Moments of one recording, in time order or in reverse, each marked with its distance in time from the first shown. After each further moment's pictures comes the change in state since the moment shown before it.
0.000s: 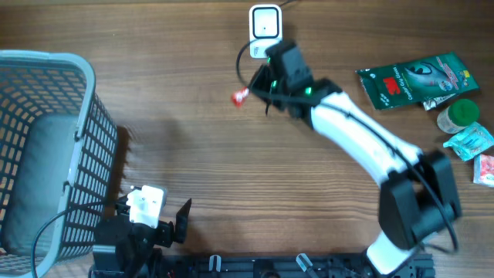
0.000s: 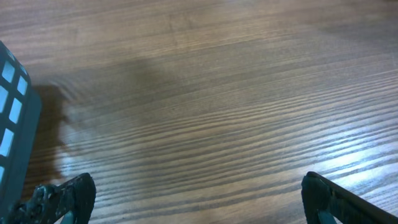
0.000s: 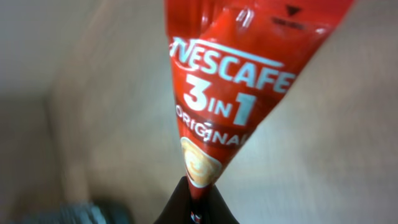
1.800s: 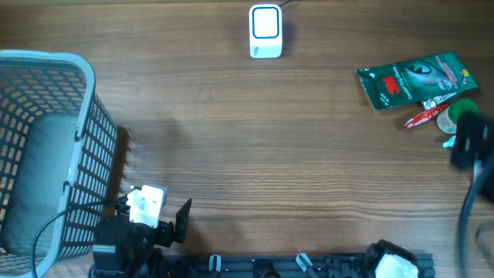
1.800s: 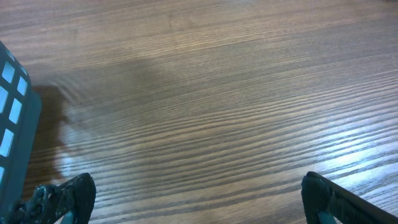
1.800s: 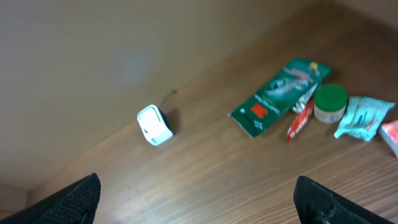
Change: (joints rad) left arm 0.000 0.000 0.000 0.000 0.000 0.000; right arm -0.931 -0.834 0.731 -1.289 -0.176 -0.729
